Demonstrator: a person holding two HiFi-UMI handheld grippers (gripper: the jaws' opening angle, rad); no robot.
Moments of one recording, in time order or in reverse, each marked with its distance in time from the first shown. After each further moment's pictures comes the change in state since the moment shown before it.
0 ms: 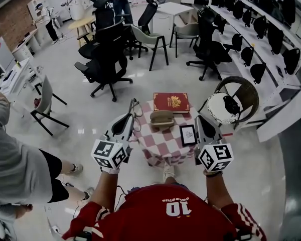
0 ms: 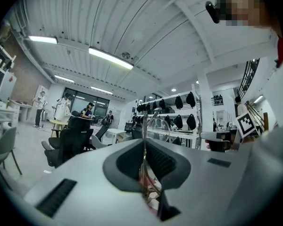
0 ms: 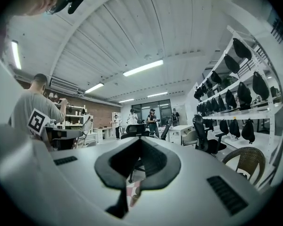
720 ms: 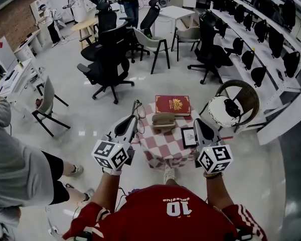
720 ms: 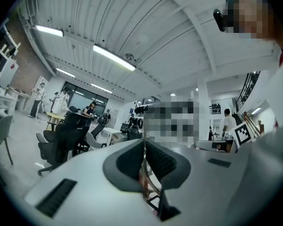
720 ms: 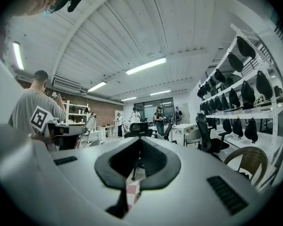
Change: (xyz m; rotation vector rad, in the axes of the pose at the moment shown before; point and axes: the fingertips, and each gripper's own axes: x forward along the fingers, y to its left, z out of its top) left arm -0.009 -0.005 0.006 -0.086 -0.030 -0.043; right arm 0.000 0.018 -0.004 -0.011 0.024 0.033
